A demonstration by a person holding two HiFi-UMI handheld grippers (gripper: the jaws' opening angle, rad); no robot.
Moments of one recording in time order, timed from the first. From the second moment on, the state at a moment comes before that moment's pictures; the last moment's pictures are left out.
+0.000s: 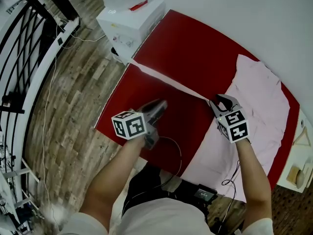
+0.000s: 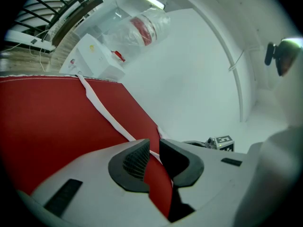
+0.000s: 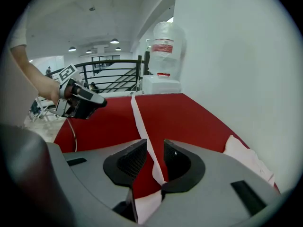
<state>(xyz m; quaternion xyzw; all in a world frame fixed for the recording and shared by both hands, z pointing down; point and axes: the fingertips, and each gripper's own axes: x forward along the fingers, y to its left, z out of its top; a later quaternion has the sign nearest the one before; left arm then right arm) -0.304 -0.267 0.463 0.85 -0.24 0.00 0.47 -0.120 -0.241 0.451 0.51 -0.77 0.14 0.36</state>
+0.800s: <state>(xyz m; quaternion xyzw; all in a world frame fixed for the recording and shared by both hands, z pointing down) -0.387 -0.307 0.471 0.83 -0.26 -0.04 0.48 -0.281 -0.336 0.474 0.42 -0.82 0.12 0.38</state>
